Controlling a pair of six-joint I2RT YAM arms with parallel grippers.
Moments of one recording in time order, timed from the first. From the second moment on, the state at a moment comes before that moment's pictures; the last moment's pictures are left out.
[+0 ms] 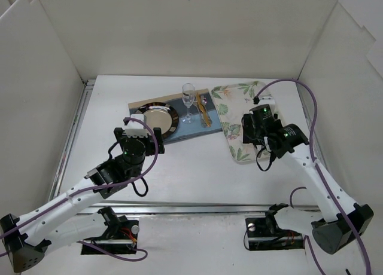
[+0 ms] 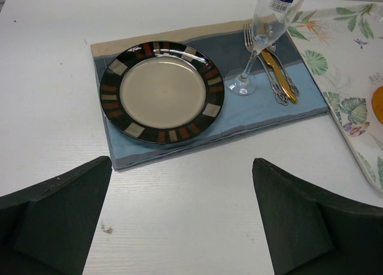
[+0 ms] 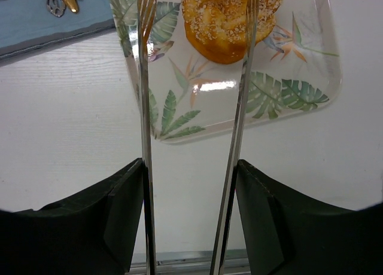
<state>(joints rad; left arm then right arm) -0.86 0.87 0.80 -0.27 -0.74 -0.34 0.46 1.13 1.17 -0.90 0.37 0.34</state>
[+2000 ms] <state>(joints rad) -0.86 0.88 0.80 -0.27 -0.73 -0.34 0.37 1.47 1.25 -0.85 0.35 0.18</state>
